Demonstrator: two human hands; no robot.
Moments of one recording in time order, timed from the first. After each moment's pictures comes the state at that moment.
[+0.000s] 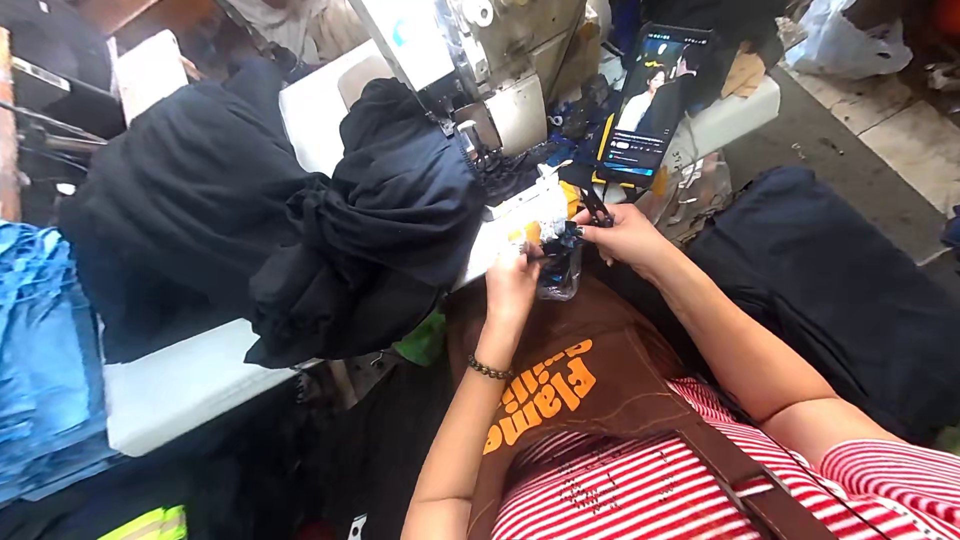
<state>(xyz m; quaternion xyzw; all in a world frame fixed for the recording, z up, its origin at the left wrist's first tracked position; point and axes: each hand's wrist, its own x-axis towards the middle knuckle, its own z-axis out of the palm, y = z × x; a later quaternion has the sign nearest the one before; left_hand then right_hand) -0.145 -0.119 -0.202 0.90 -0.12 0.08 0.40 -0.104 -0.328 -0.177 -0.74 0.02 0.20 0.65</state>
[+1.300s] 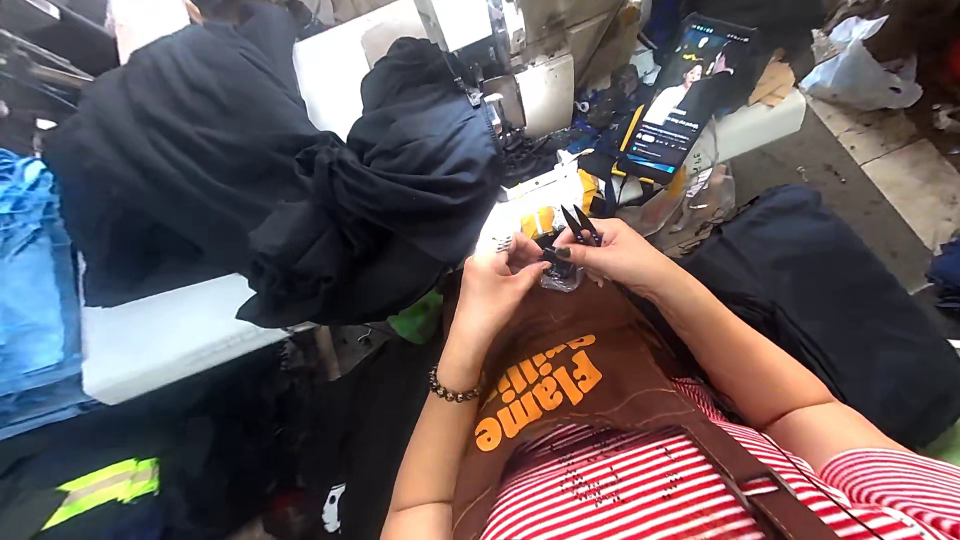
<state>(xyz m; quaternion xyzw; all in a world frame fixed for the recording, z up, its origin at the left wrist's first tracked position) -0.177 -0.084 -0.140 0.82 -0.08 0.00 0.57 -0.134 -0.298 -0.149 -0.68 -0.14 0.25 0.67</state>
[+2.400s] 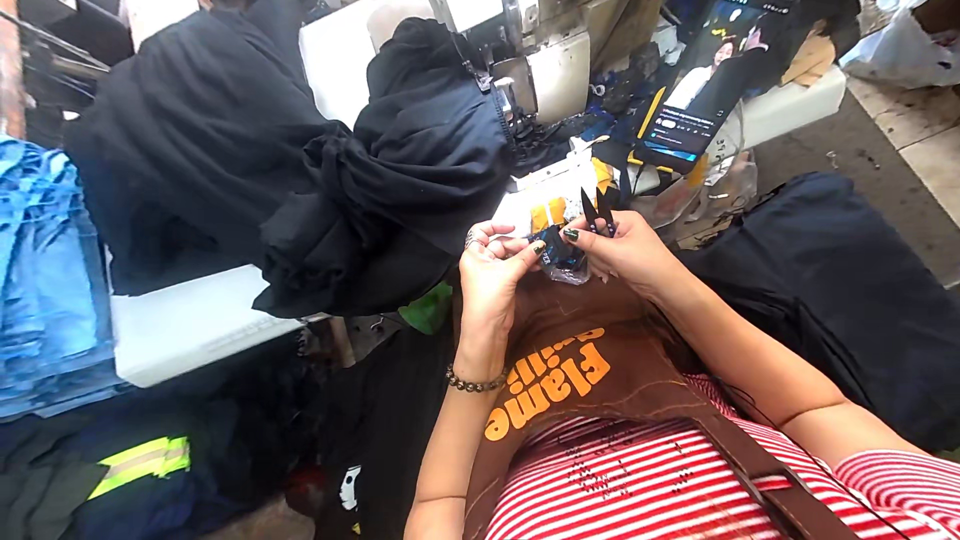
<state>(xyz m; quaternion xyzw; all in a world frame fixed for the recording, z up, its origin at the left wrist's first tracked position) -0.183 -0.095 -0.146 0.59 0.15 0.01 0.80 -0.139 -0.283 -0.150 -0.64 -0.04 0.22 0.73</state>
